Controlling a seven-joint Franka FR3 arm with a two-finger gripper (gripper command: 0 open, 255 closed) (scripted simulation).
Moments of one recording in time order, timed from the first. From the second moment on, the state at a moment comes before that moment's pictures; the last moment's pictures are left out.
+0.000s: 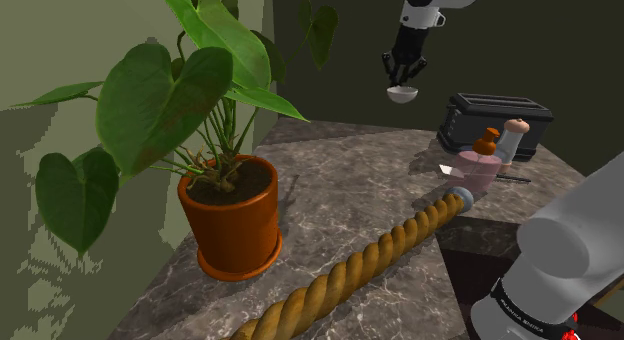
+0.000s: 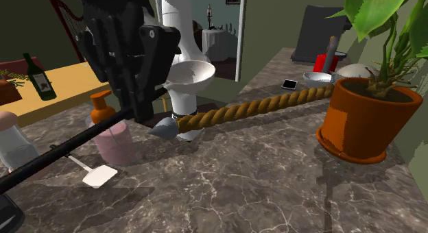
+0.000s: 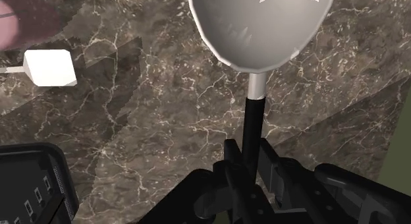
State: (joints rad) arm -0.37 -0.19 0.05 -1.87 0.03 1.82 0.57
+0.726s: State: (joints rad) arm -0.47 -0.33 -0.12 -1.99 0.02 1.80 0.32
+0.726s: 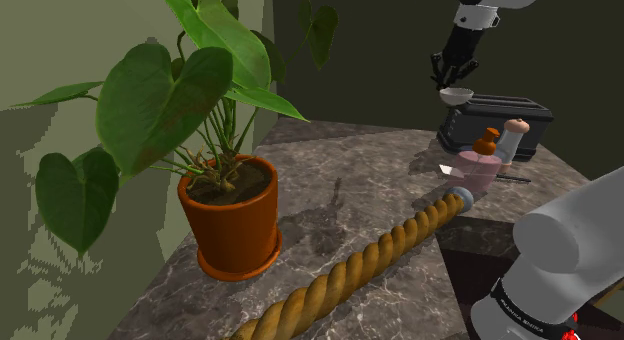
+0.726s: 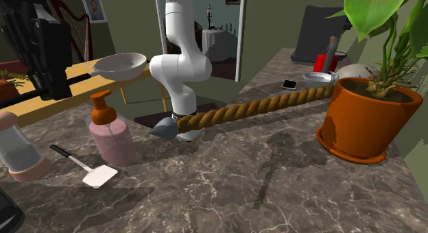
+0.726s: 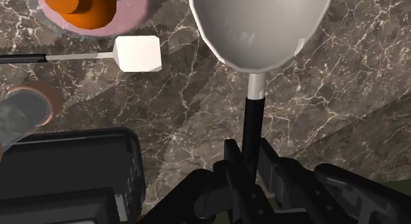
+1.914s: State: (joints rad) arm -0.61 -0.30 -0.43 -1.92 -0.02 1.74 -0.13
